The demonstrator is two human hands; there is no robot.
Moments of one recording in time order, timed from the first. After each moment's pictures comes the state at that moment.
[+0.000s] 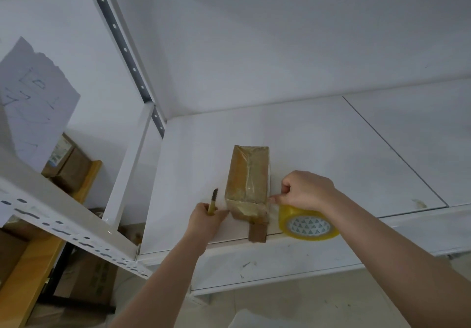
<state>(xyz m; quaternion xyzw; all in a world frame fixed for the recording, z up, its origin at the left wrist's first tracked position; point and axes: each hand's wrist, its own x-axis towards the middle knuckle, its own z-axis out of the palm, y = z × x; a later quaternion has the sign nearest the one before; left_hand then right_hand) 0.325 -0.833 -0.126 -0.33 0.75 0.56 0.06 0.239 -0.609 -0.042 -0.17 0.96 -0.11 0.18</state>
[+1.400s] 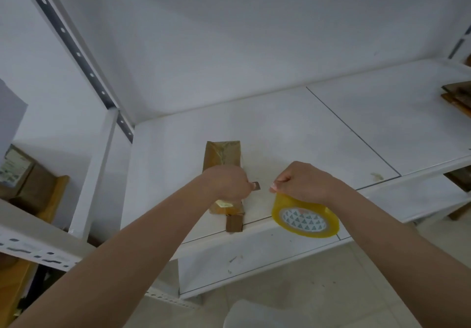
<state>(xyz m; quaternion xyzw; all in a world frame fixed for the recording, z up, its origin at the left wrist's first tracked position) 0.272 -0.740 -0.005 0.14 0.96 0.01 0.26 0.279 -0.556 -0.012 -0.09 0.94 -0.27 0.21</state>
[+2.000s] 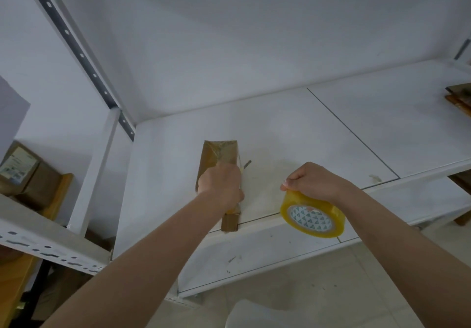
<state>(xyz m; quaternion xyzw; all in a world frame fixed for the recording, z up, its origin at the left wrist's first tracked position) 0.285 -0.733 -0.030 -0.02 1.00 0.04 0.06 0.274 -0.528 -0.015 -0.03 0.91 -0.34 0.23</state>
